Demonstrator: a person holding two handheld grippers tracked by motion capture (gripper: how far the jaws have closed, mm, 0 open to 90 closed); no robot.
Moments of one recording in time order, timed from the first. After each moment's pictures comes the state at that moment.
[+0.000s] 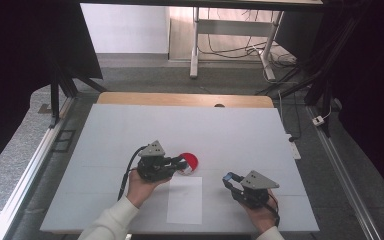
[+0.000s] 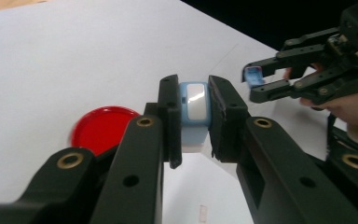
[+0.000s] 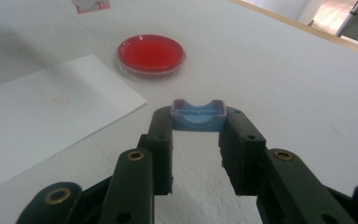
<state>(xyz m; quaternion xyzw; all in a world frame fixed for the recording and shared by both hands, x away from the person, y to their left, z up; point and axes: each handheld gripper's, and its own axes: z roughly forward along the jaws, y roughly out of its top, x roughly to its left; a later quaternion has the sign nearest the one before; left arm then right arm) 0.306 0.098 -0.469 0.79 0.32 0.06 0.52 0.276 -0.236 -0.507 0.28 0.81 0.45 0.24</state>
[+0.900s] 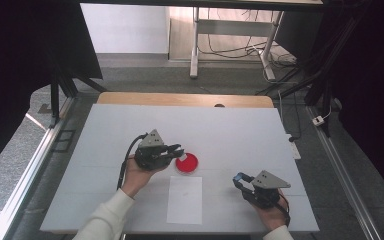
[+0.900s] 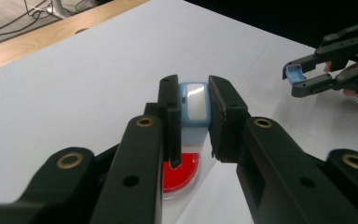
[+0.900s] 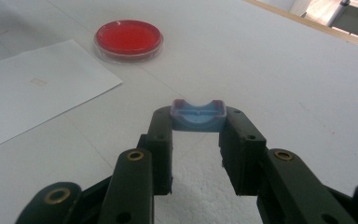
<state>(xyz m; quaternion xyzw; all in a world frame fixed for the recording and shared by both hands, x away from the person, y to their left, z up) 0.329 0.107 -0.452 0.80 0.30 0.12 0.50 0.281 -0.263 -0.507 0.29 0.82 0.44 0.24</state>
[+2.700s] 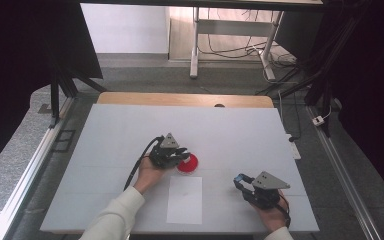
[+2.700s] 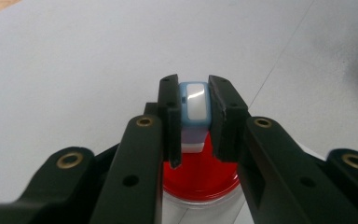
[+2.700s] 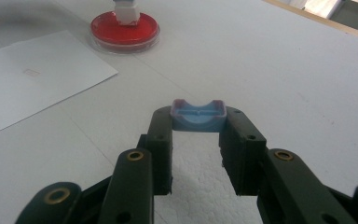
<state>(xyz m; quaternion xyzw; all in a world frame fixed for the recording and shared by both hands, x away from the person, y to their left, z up) 0.365 0.076 -0.503 0.84 0.30 0.13 0.43 0.280 -0.265 -0.513 0.29 0.82 0.43 0.24</state>
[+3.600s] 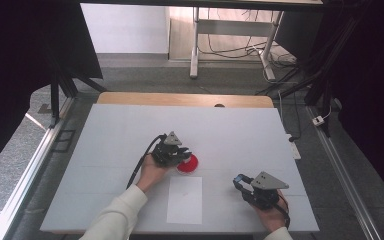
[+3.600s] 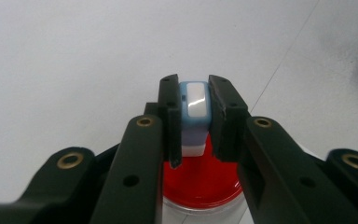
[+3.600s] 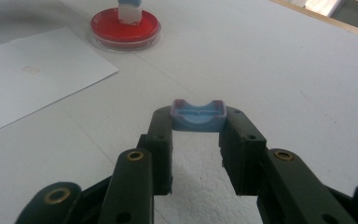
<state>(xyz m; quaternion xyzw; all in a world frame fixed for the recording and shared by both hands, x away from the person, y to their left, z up) 0.375 0.070 -0.504 0.85 0.32 0.10 0.41 0.280 -0.263 -0.514 0.29 0.82 0.43 0.24</state>
